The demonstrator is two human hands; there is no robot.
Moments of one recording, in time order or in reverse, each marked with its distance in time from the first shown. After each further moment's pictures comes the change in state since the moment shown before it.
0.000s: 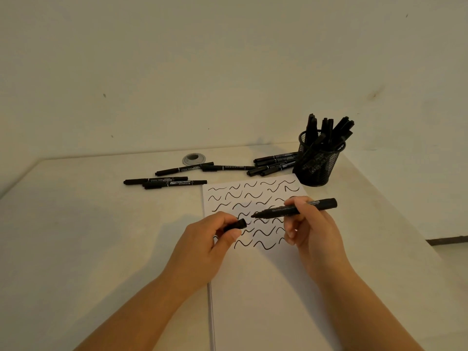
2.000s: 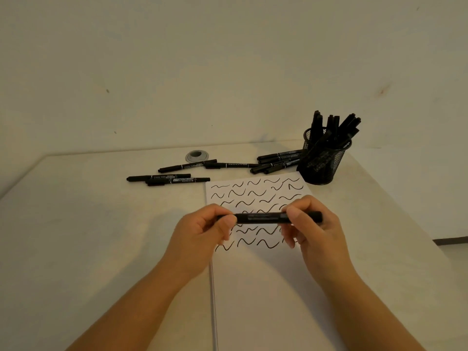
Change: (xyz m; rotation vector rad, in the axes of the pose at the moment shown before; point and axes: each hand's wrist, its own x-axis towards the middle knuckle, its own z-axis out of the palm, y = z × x) left_hand 0.005 0.011 -0.011 -0.410 0.068 -0.188; right_hand -0.010 -0.002 0.000 -0.244 -0.170 -0.227
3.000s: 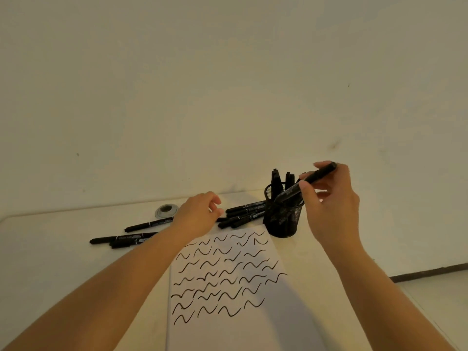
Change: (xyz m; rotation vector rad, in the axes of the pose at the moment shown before) left_hand 0.175 0.006 0.026 0.765 -0.070 0.018; right_hand 0.098 -0.082 -0.066 -0.622 0.410 -0.360
